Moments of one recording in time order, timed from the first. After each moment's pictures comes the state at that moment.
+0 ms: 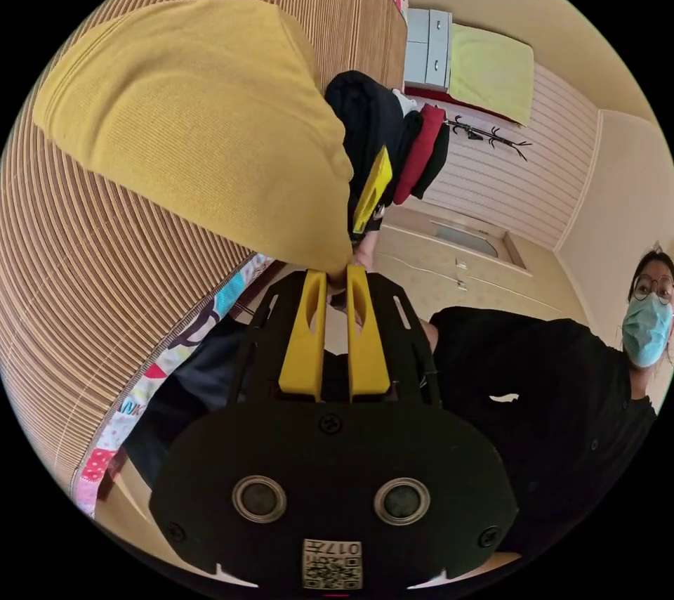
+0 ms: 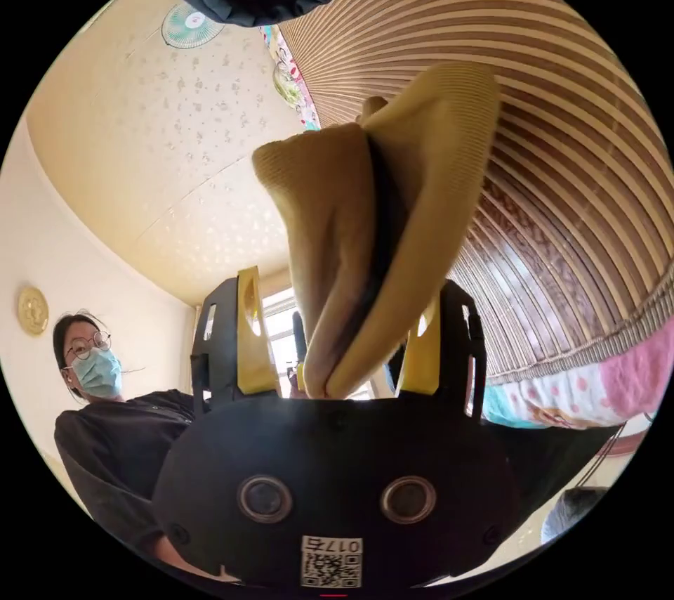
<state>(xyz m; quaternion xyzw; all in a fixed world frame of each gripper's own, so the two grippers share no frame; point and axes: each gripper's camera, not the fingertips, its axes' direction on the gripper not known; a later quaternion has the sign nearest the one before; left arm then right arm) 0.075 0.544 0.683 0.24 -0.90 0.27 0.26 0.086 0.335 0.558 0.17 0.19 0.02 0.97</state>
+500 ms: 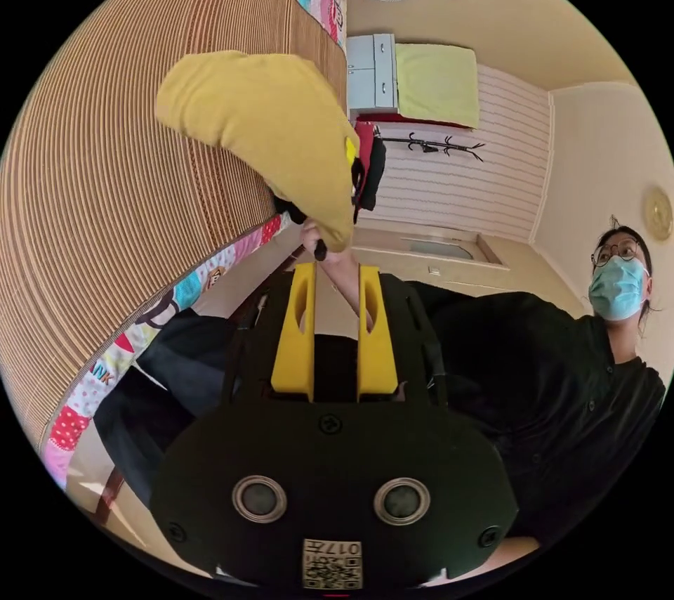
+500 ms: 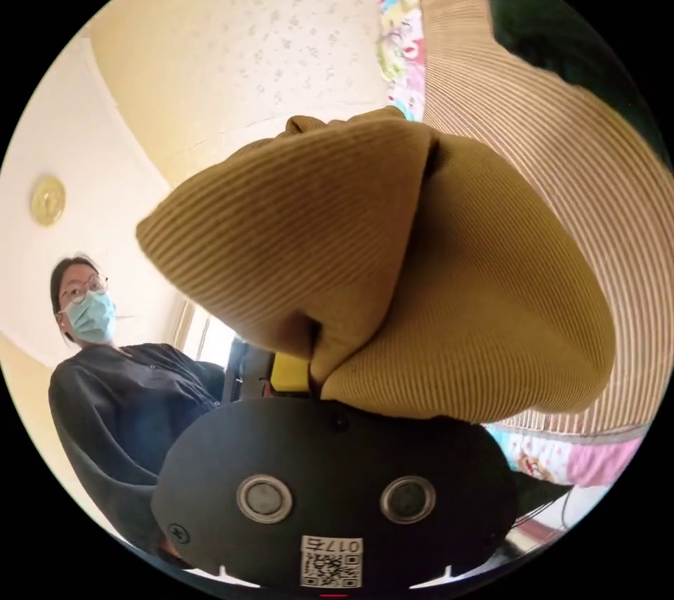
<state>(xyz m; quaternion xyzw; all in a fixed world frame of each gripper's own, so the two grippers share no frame) -0.061 0.615 0.762 0.21 -0.87 0.39 0.24 -0.074 0.335 0.586 0.07 0.17 -0.23 0.96</state>
